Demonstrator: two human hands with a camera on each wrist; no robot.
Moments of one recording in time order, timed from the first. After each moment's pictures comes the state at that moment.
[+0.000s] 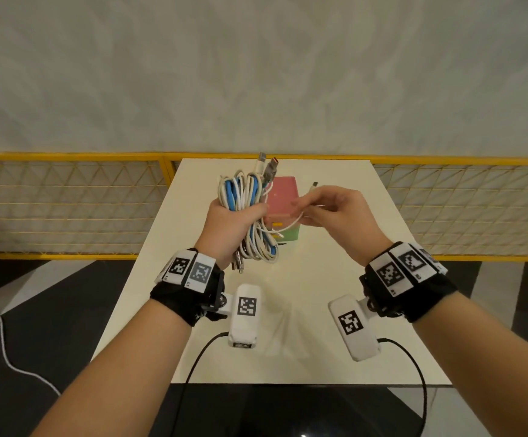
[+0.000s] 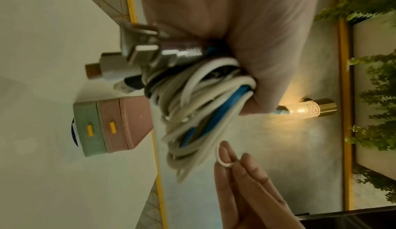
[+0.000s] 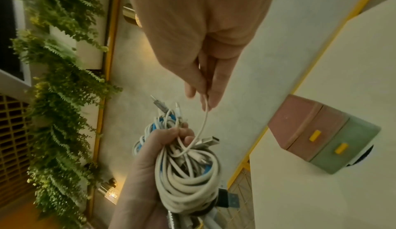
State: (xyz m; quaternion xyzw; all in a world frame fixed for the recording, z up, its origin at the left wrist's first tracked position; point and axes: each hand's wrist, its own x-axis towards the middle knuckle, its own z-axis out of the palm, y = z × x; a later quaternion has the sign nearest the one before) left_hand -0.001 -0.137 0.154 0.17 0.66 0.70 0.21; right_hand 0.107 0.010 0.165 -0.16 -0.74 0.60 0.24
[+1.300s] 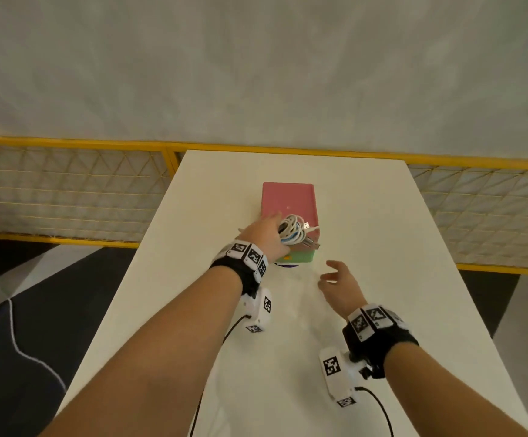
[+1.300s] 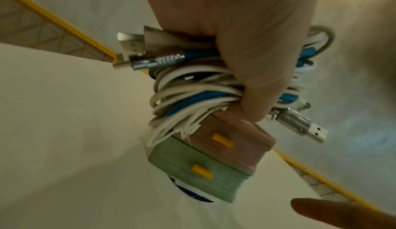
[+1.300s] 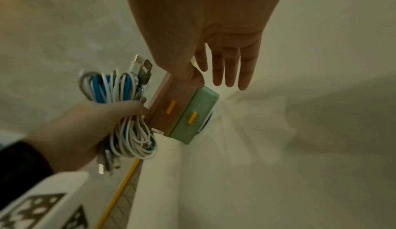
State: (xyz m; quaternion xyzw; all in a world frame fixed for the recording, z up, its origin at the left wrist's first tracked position) left_hand -0.110 -0.017 0.055 0.32 0.90 0.20 0.20; right_hand 0.039 0.088 -0.016 -0.41 -0.76 0.51 0.02
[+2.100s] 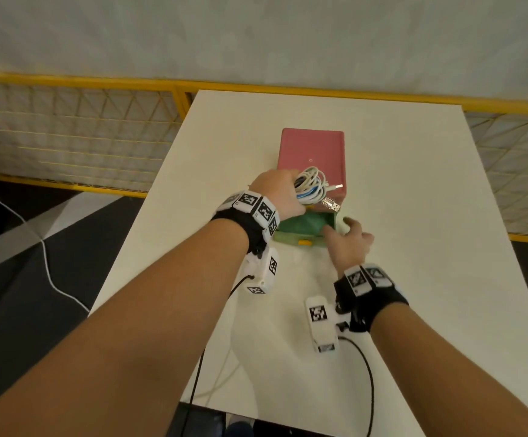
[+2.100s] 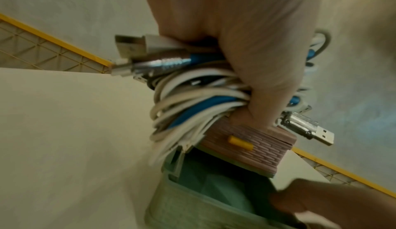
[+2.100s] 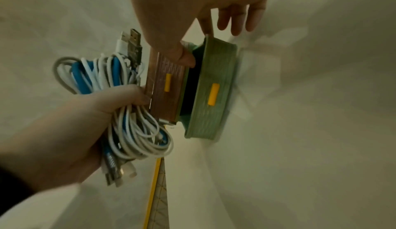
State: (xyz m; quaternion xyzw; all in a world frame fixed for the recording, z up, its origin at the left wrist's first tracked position) left_hand -0.130 -0.008 0.036 0.34 0.91 0.16 0.17; right_hand -0.006 0.082 -0.051 -0.51 -0.70 0.50 0.09
